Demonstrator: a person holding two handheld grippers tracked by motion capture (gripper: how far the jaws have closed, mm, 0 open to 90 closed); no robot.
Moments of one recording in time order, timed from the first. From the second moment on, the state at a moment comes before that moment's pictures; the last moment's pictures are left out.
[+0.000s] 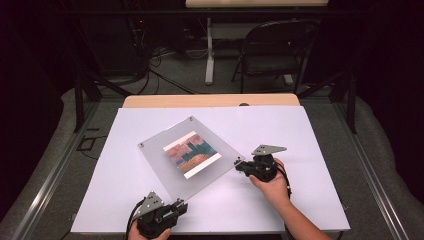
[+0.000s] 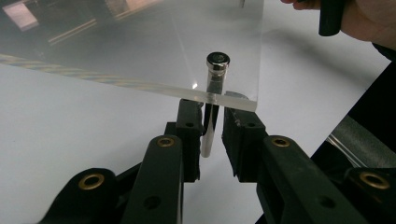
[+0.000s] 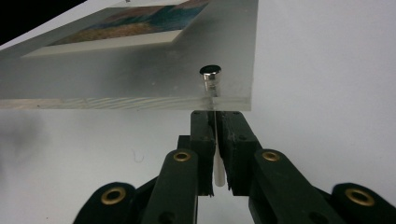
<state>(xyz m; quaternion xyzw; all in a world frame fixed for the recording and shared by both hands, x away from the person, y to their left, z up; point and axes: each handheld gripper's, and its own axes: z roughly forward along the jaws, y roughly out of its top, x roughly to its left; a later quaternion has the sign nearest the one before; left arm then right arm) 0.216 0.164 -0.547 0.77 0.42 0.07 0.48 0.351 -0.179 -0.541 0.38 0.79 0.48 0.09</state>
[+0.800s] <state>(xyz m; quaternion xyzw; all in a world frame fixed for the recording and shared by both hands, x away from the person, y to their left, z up) 0.215 0.166 -0.544 0.76 0.42 0.08 0.48 0.346 -0.177 -0.541 0.36 0.79 0.49 0.10</state>
